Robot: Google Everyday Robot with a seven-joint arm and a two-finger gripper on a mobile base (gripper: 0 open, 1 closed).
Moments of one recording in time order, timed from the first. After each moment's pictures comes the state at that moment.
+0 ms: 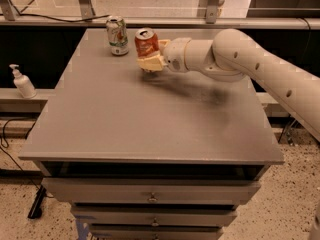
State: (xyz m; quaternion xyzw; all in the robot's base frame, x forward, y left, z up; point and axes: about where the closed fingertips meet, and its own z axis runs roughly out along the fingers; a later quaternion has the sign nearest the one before) arm 0.719 0.026 0.875 -0.44 0.65 0.26 0.56
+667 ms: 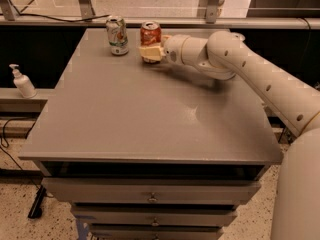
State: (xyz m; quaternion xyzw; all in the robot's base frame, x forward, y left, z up) arm 0.792 0.019 0.865 -0.35 0.68 0.28 0.58
